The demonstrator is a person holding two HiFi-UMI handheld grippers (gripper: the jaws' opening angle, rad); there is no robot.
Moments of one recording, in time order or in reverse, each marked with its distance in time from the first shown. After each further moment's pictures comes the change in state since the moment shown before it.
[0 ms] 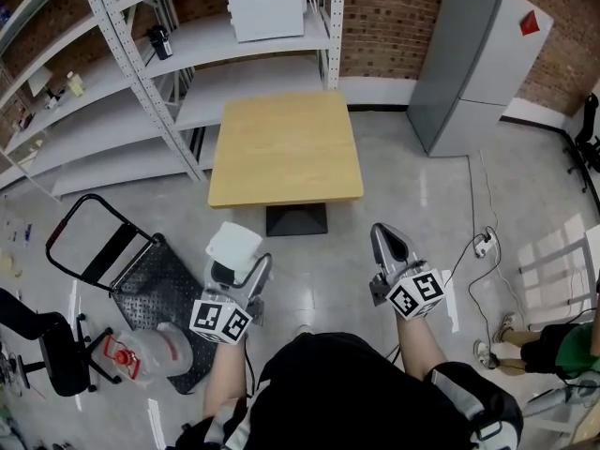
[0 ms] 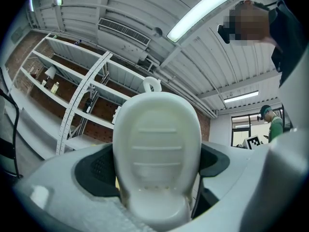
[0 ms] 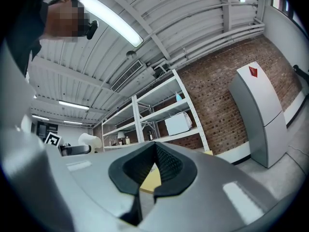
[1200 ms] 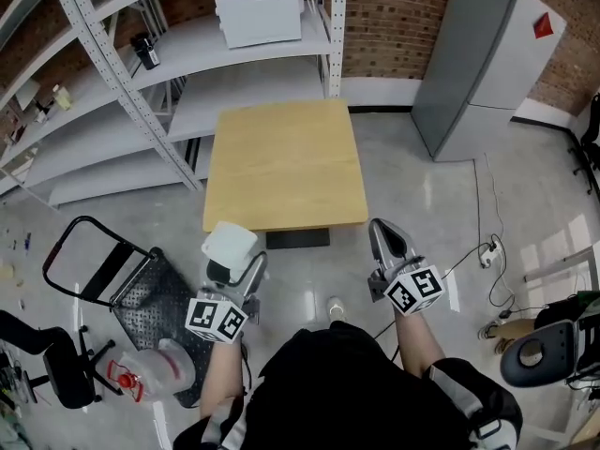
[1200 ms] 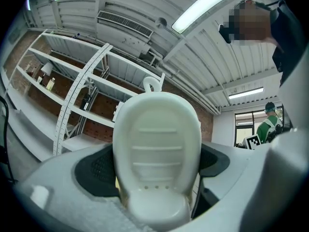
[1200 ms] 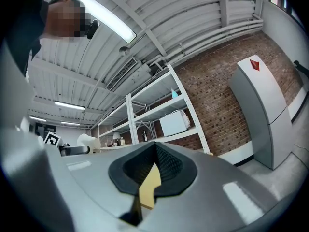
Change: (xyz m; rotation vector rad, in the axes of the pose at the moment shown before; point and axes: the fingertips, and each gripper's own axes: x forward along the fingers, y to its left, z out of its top) left arm 0.099 0.056 -0.006 0.014 0.030 0.007; right arm 0.096 -0.066 -0.005 0.016 0.000 -0.008
